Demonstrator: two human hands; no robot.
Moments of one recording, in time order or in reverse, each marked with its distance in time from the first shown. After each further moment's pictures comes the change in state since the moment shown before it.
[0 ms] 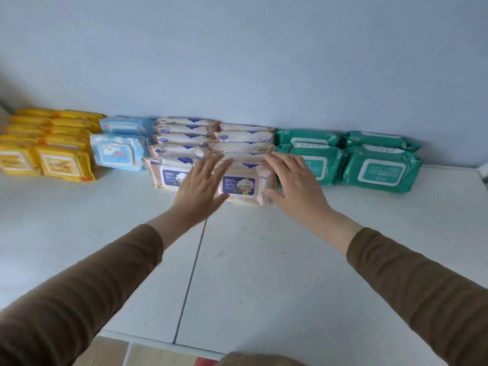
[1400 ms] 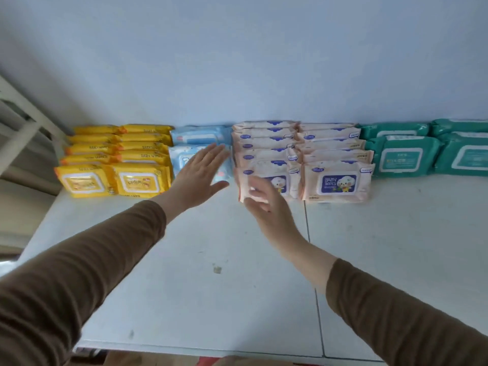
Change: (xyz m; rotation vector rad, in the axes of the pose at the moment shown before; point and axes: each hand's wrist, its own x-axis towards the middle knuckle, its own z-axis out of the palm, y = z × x) left_hand -0.035 -0.265 -0.015 0.001 -0.051 0.185; right_hand 0.079 -0.279 0.112 1.049 0.100 0.459
